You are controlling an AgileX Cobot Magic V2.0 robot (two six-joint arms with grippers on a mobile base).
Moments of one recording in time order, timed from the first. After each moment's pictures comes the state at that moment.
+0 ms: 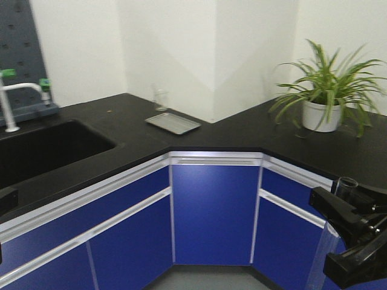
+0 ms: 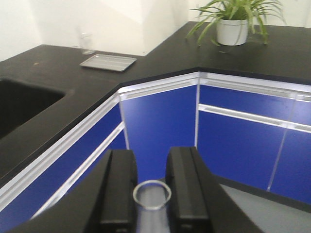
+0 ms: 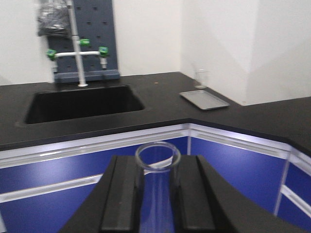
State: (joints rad) left arm -0.35 0.79 -0.81 0.14 0.33 -0.18; right arm 0.44 0.84 -0.67 -0.38 -0.04 0.38
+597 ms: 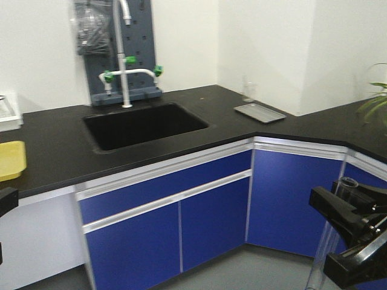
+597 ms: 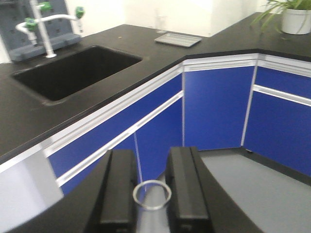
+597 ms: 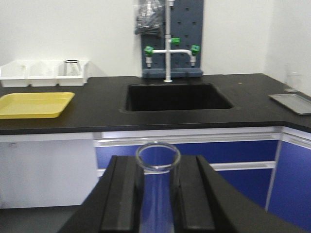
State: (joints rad) left arm -0.35 0.79 -0.81 0.14 0.33 -0.18; right arm 0.44 0.84 -0.67 -0.38 -0.04 0.38
